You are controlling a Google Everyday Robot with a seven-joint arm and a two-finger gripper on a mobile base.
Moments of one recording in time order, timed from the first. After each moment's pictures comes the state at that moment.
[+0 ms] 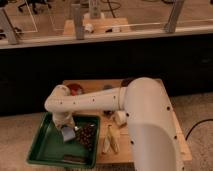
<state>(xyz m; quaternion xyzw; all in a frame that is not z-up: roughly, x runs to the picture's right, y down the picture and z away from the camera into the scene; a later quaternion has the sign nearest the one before) -0.248 0.208 0.808 -0.17 -0.32 -0.71 0.60</state>
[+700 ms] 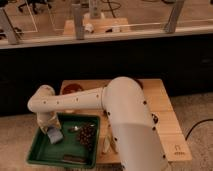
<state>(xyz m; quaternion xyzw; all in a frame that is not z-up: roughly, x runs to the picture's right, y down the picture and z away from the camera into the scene) -0.315 0.225 0.792 -0.15 -0.37 -0.75 0.54</state>
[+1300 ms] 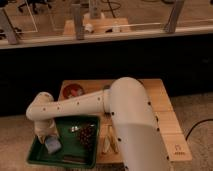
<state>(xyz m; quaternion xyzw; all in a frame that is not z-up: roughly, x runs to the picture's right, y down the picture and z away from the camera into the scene) -0.308 0.261 0.764 -0.16 -0.40 -0.74 0.52</state>
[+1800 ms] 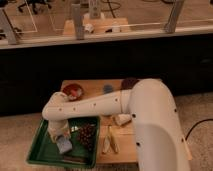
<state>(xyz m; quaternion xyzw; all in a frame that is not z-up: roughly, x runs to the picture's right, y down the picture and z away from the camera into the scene) -0.241 0.256 0.763 -0.16 -0.38 -0.71 0.57</state>
